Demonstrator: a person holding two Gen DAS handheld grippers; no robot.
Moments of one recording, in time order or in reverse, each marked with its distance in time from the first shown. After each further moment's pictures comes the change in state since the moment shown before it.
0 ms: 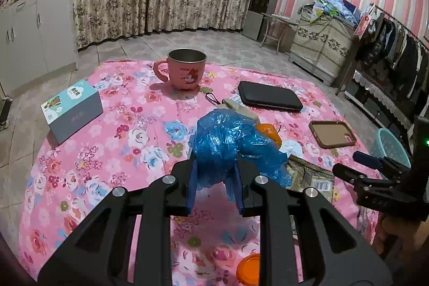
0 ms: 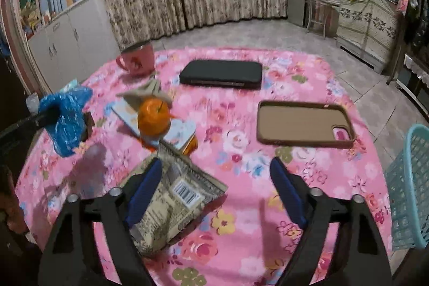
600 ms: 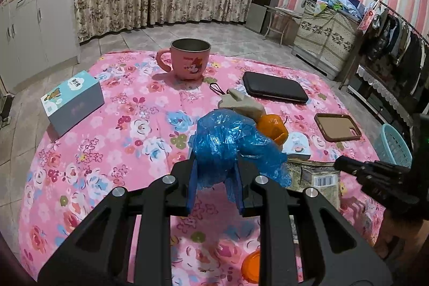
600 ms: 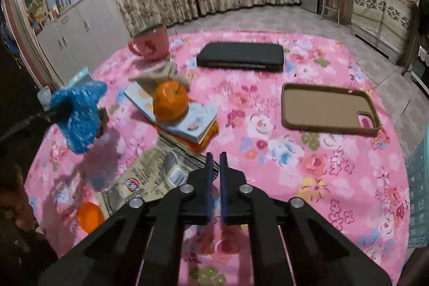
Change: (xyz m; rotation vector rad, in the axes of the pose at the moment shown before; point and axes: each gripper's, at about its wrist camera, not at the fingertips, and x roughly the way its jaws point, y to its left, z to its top) left arm 0.010 0.004 -0.005 -0.006 0.038 0.010; right arm 0.000 0.004 -0.001 0.037 0.023 0.124
